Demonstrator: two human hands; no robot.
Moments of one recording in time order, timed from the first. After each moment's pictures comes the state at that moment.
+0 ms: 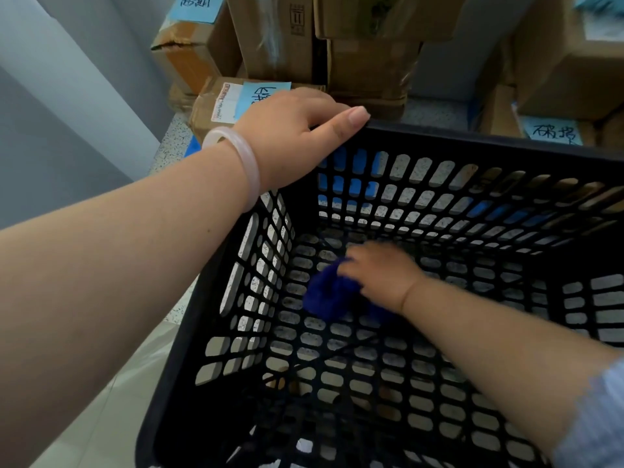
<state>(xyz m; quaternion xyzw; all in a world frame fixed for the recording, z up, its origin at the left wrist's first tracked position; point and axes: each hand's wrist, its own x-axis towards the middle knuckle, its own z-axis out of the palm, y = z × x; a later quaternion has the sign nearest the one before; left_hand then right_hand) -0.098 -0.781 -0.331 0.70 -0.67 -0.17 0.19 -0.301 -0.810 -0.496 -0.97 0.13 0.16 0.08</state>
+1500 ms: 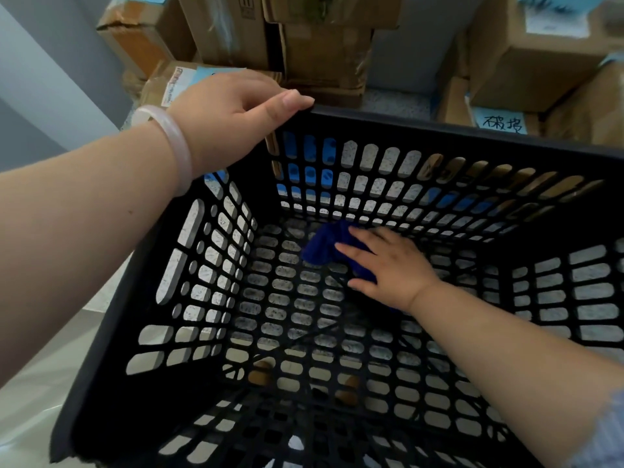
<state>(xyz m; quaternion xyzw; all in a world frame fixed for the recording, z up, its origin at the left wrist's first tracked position) -0.098 -0.779 -0.335 0.70 -0.66 -0.16 0.21 -0.386 -0.832 -0.513 -0.94 0.28 0.12 0.12</state>
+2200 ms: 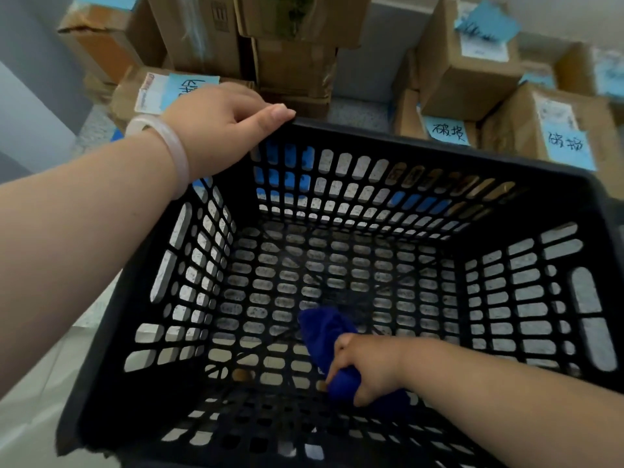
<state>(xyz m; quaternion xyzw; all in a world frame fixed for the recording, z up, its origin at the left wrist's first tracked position) -0.105 -0.781 -0.331 0.70 -0.67 -0.17 0.18 -0.420 -0.737 -0.477 -0.77 0.20 0.45 0.41</state>
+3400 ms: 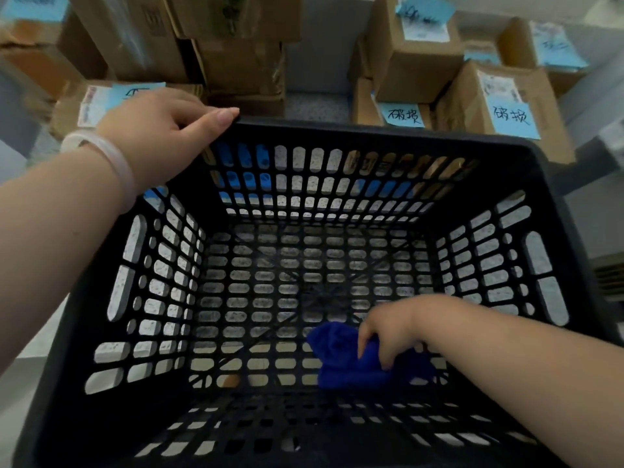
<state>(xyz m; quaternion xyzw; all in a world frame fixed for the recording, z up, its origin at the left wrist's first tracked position) -0.103 -0.781 -0.337 0.71 -0.66 -0.15 0.20 -0.447 -0.771 -0.442 -0.69 0.32 0.52 0.38</state>
